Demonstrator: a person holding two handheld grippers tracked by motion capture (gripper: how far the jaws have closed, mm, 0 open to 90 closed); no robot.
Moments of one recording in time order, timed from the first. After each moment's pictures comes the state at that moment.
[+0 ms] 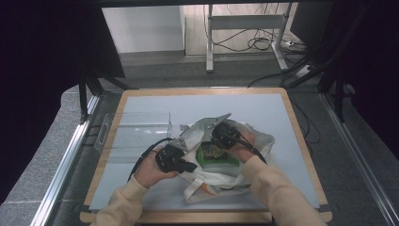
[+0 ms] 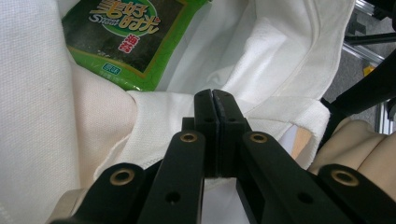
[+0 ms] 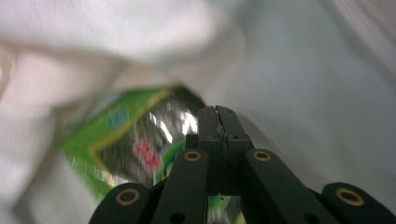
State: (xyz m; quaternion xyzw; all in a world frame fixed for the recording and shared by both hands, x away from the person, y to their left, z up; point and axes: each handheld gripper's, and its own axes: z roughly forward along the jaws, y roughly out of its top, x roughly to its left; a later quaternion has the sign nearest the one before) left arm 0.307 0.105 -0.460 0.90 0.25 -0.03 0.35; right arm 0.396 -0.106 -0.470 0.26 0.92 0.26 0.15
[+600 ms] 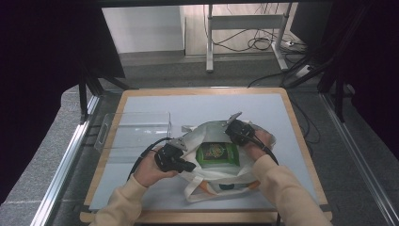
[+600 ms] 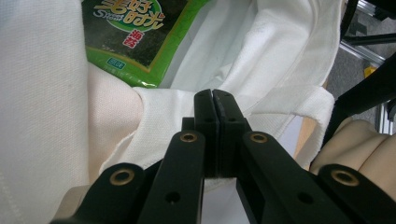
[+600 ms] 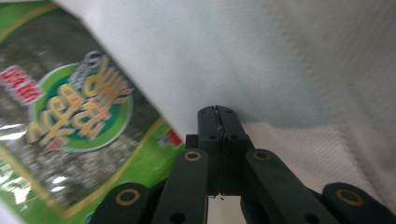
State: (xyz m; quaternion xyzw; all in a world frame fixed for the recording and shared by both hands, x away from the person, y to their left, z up) left arm 0.309 0.108 -0.462 0.90 0.26 -0.03 0.35; right arm 0.416 -0.143 -0.476 0.29 0.91 0.18 0.21
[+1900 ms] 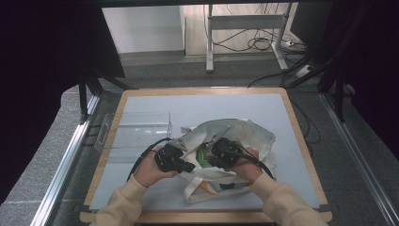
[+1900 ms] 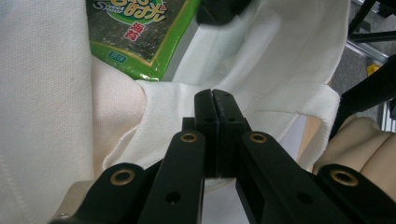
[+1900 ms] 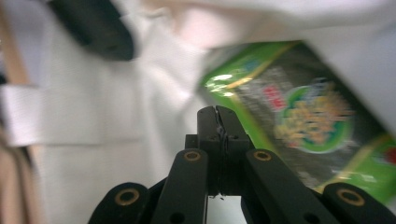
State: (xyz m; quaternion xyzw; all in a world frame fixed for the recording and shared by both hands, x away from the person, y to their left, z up) left arm 0.310 0.108 -0.466 0.90 0.26 -0.03 0.35; right arm 0.333 -0.101 -0.456 0.21 0.94 0.25 0.04
